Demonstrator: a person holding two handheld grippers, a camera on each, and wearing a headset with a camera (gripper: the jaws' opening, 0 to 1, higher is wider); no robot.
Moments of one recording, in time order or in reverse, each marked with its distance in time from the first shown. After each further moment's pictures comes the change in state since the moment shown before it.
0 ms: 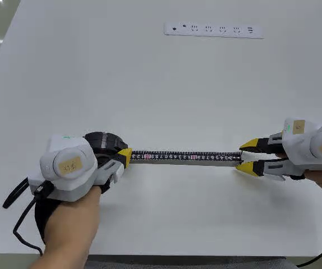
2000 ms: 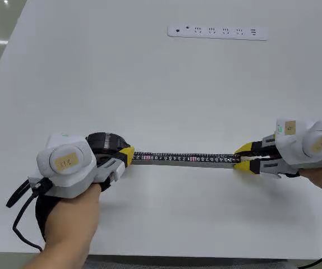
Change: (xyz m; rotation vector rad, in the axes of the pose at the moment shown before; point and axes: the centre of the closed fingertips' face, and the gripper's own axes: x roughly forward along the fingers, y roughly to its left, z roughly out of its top) left arm 0.001 0.001 -0.001 -0.067 0.007 -0.021; right arm 0.012 0.007 0.009 -0.063 -0.002 0.053
